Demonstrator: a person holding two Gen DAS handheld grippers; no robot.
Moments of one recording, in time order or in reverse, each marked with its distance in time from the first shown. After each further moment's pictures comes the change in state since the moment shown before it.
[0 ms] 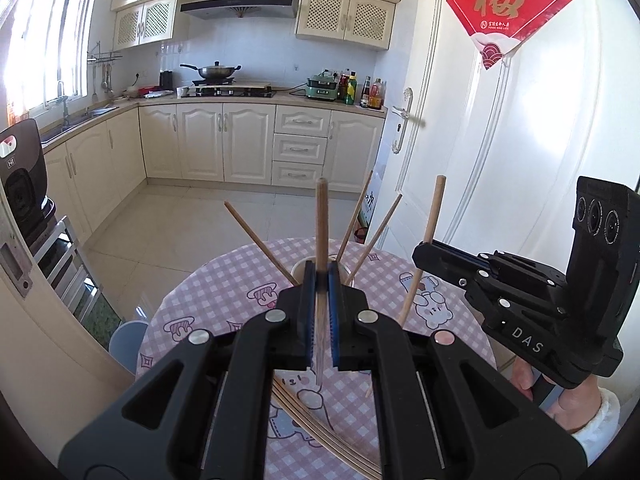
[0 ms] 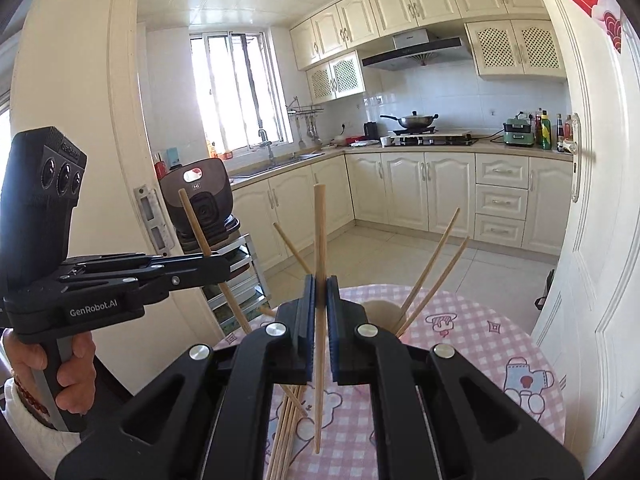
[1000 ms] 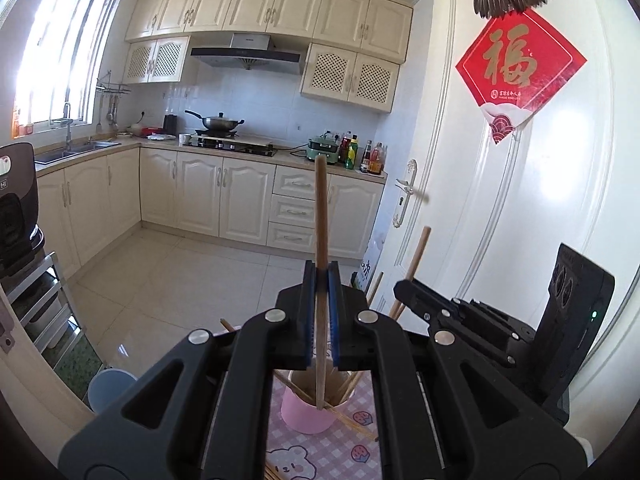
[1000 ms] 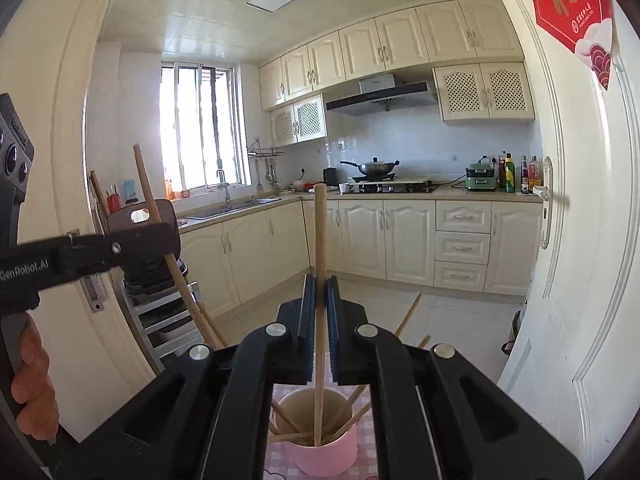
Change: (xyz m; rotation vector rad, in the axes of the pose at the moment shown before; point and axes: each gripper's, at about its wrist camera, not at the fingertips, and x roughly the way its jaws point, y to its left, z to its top) left arm 0.018 0.015 0.048 -0.065 -0.234 -0.020; right arm 0.044 -0.028 0.027 -0.020 -0.167 -0.168
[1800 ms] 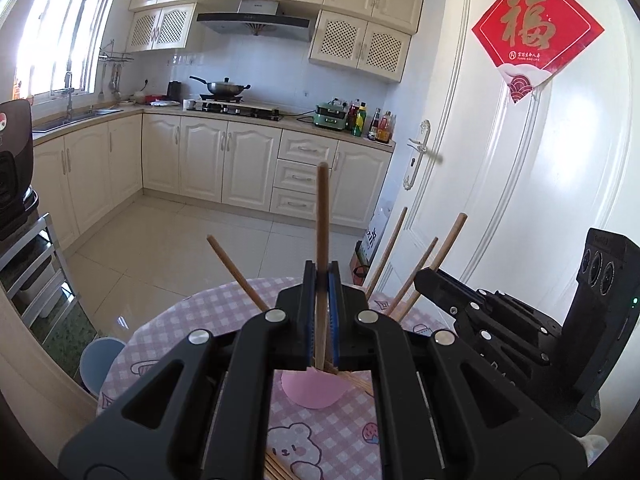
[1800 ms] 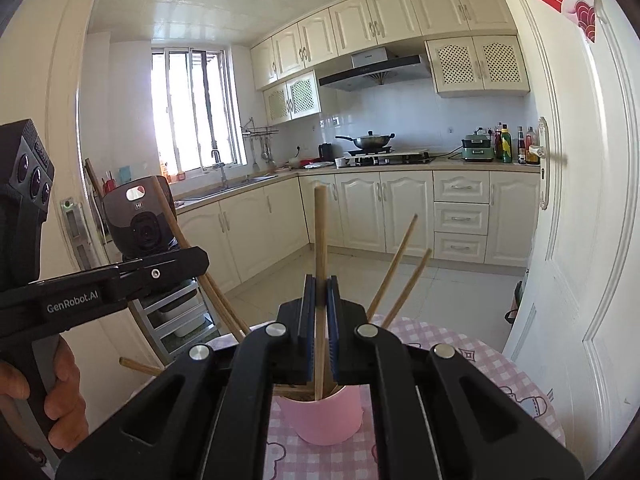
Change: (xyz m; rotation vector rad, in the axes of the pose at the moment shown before) left arm 0.039 0.014 -0.060 -0.019 0.115 0.010; right arm 0.006 -0.001 -0.039 0.030 0.085 -0.003
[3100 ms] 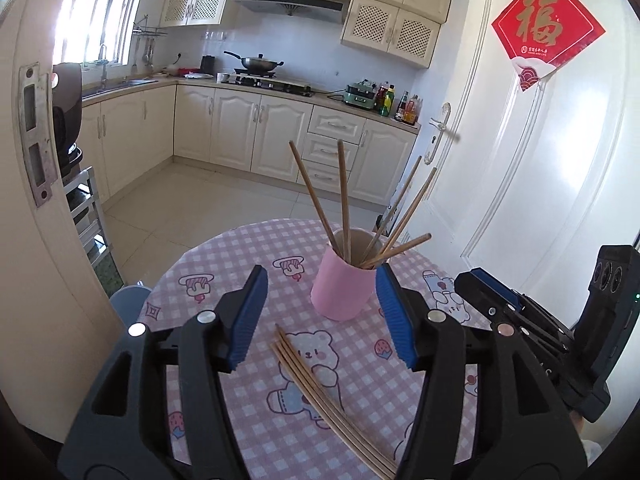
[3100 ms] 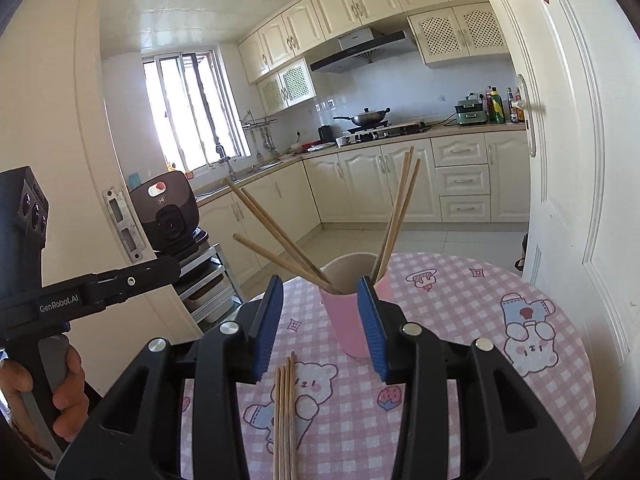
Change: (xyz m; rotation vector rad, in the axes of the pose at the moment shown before) left arm -0.090 0.006 -0.051 -0.073 0.077 0.090; right arm -0.073 0.024 -0.044 0.136 0.056 0.035
